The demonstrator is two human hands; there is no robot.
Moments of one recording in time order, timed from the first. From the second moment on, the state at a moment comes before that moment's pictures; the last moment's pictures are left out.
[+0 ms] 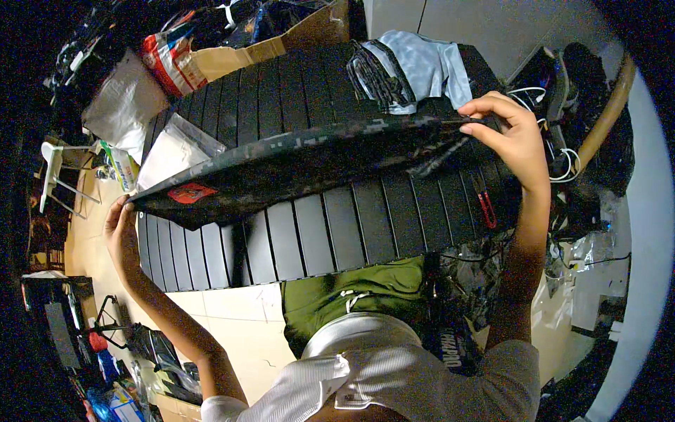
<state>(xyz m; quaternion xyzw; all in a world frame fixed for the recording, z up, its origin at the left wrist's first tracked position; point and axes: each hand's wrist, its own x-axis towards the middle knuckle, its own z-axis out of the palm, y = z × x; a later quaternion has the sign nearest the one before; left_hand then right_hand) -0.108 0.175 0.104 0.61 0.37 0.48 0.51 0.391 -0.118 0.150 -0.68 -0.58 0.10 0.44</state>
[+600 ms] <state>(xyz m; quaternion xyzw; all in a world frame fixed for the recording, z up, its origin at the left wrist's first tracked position) -0.081 0.216 0.099 0.56 0.41 0.46 0.56 0.452 -0.086 0.123 -0.63 -0.46 0.34 0.52</state>
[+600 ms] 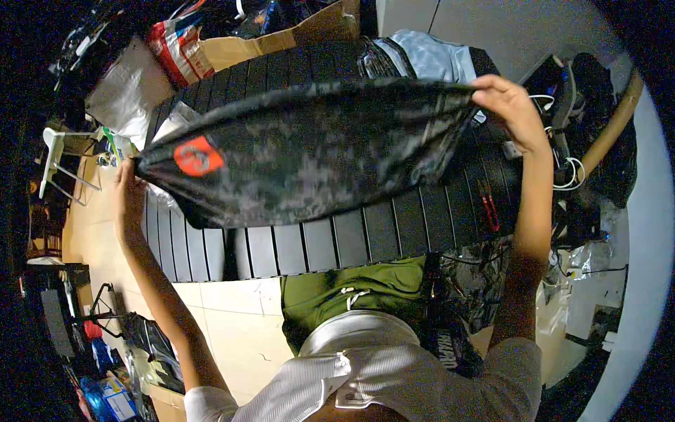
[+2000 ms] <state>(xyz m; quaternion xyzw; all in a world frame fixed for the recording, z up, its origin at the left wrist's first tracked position) 0.044 0.119 -0.056 0.82 0.50 0.28 0.00 0.442 -0.042 -0.024 -0.83 -0.44 0.04 0.34</state>
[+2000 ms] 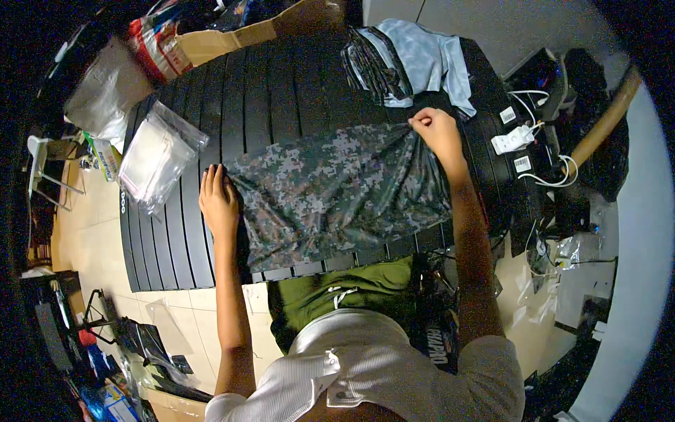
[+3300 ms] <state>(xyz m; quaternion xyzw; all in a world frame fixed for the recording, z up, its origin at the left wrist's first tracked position) 0.020 0.124 -0.062 0.80 0.56 0.20 0.00 0.404 -0.088 -0.052 -0.83 -0.53 -0.07 0.17</state>
